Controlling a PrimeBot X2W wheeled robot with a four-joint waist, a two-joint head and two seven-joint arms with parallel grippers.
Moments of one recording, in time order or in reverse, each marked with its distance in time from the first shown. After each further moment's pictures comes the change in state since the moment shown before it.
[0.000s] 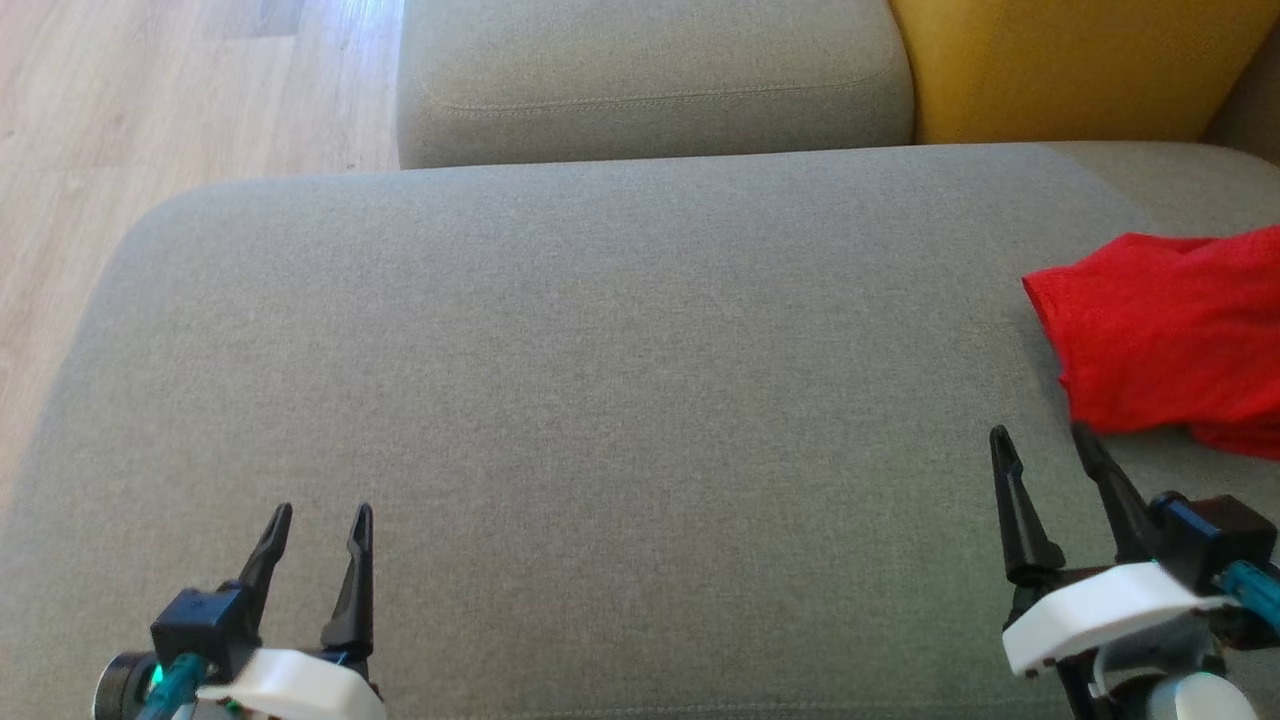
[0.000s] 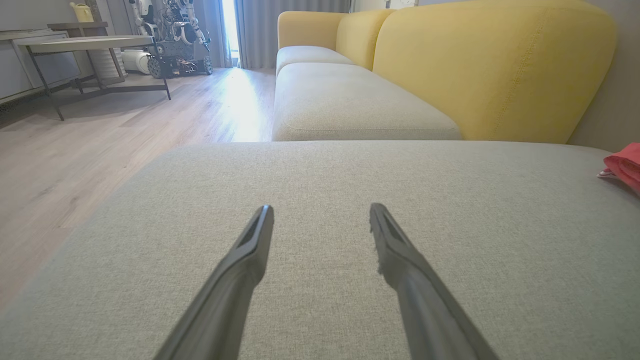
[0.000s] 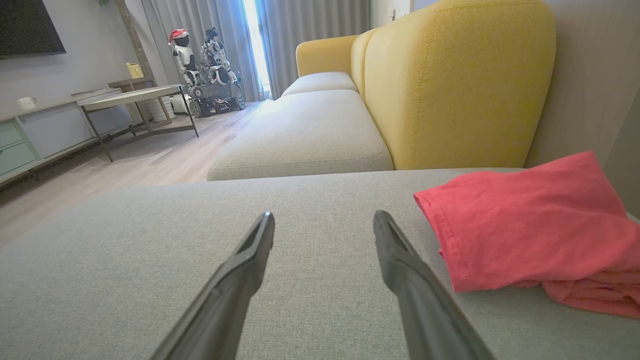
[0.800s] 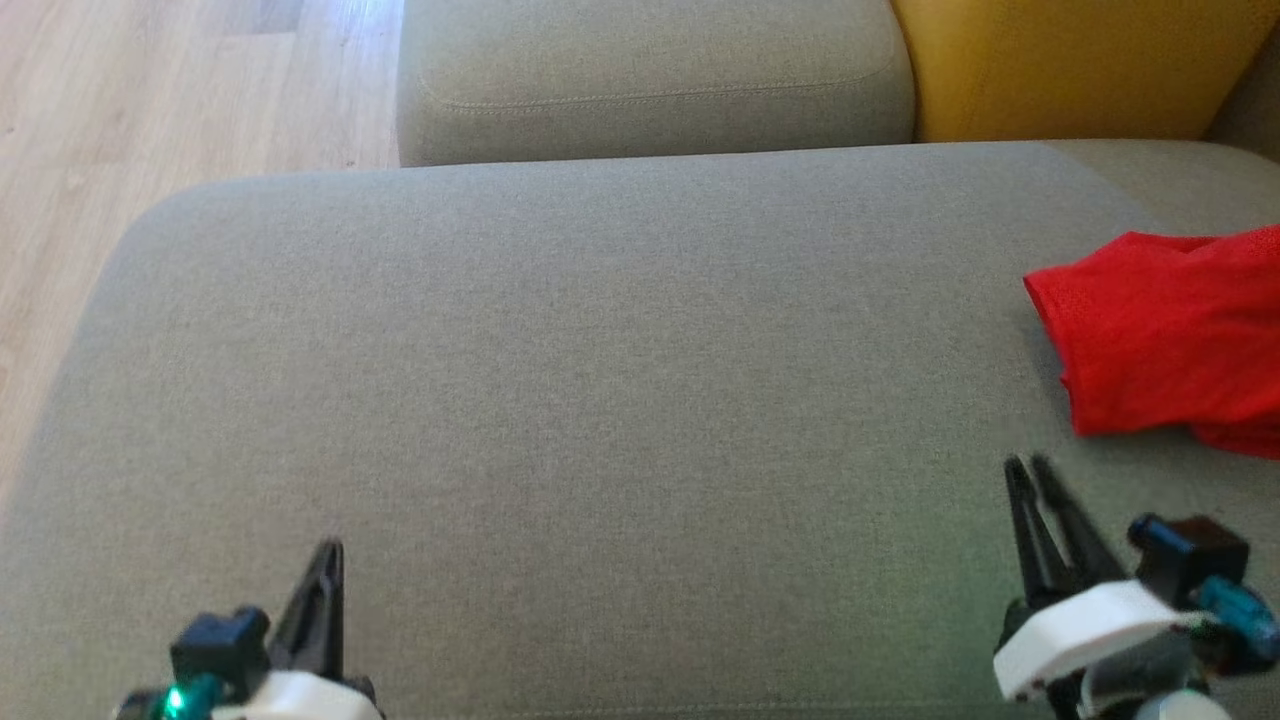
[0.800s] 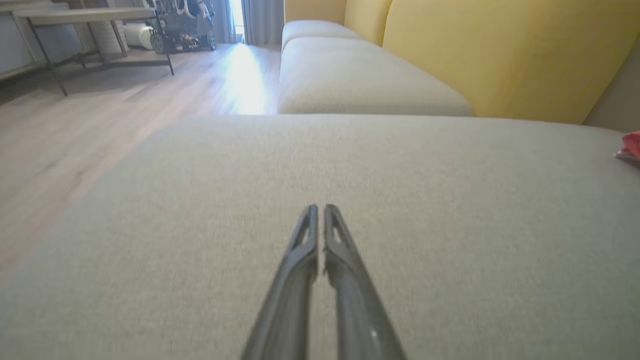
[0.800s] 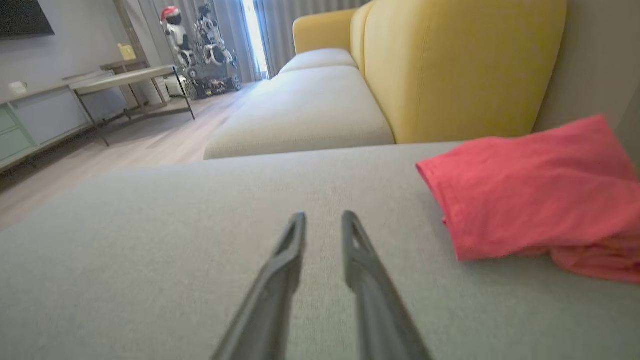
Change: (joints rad) left arm 0.007 -0.002 -0.011 0.037 -0.007 0.016 0.001; right arm 0.004 0.000 0.006 0.045 0.002 0.000 -0.007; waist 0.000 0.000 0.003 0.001
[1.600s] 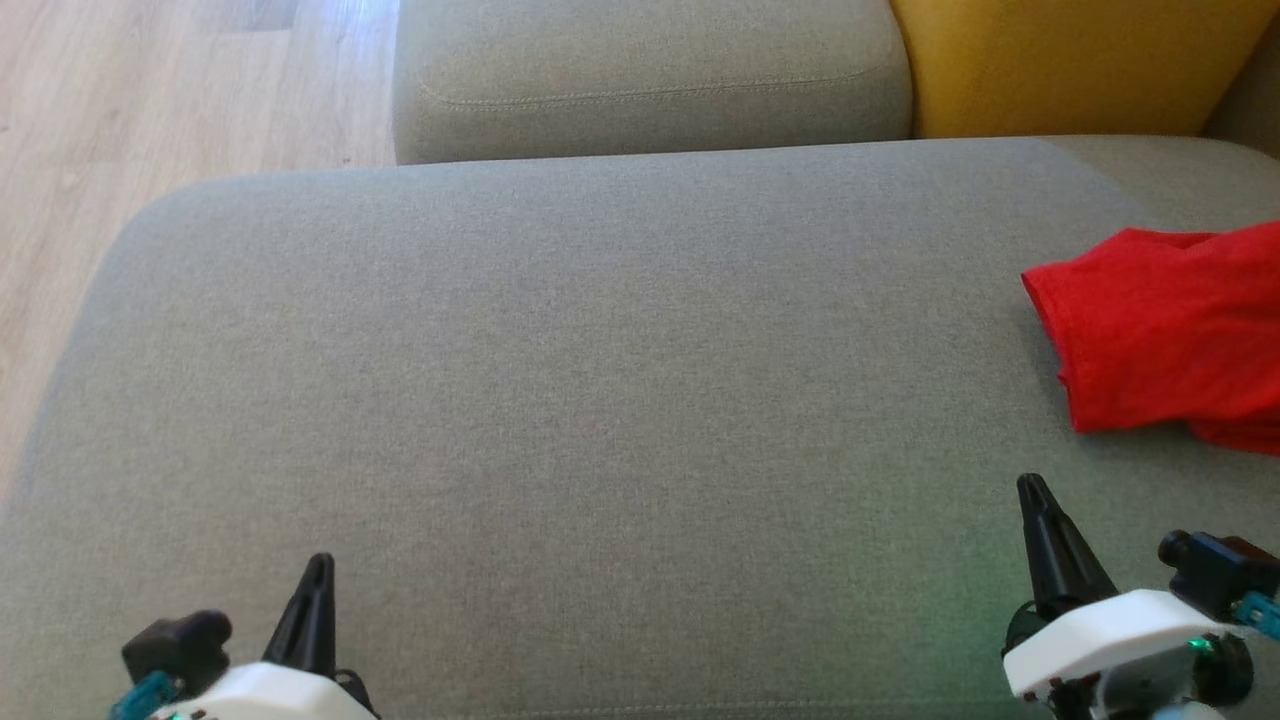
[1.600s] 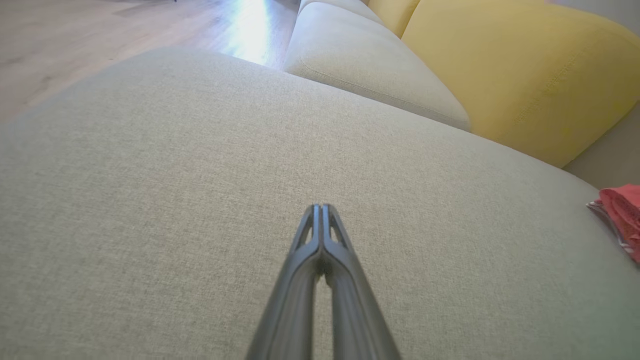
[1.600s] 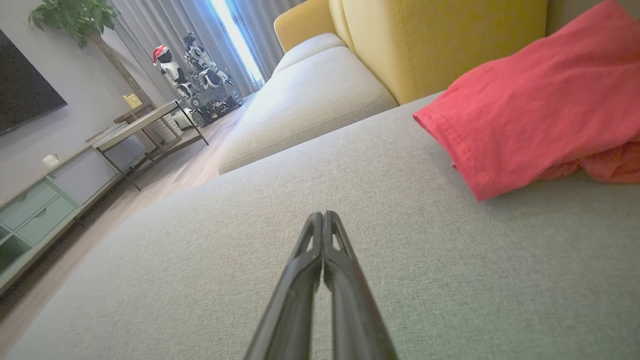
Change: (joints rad) left arm 0.005 -0.031 0.025 0.058 -0.238 -0.032 0.050; right arm 0.009 0.000 -0.001 0.082 0.263 0.000 -0.001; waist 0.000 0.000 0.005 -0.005
